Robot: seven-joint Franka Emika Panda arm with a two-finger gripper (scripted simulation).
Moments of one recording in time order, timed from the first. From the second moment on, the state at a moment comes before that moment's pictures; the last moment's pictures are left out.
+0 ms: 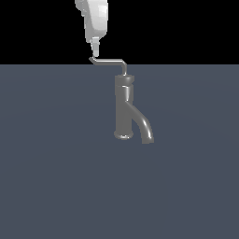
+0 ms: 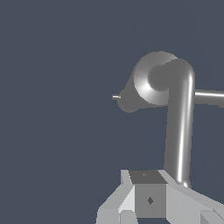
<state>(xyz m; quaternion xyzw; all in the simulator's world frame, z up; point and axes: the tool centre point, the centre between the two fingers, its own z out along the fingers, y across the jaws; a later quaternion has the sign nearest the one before) 0.045 0.078 0.318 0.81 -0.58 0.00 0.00</state>
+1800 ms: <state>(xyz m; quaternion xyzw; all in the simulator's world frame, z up) -0.003 0.073 0.300 0.79 -0.61 0.00 0.00</state>
